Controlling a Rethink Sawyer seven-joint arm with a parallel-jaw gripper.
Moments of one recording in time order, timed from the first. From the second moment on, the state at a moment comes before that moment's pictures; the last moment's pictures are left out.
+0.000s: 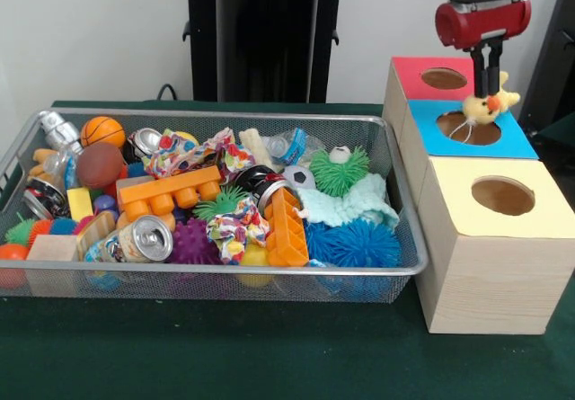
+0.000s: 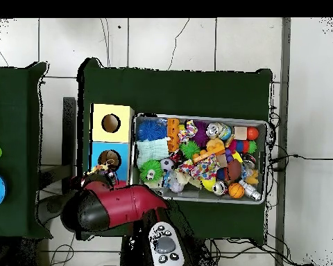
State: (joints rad) arm -0.11 -0.84 0.25 2.06 -0.07 0.12 1.57
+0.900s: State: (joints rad) arm -0.06 -0.86 0.19 2.02 -0.07 0.27 1.57
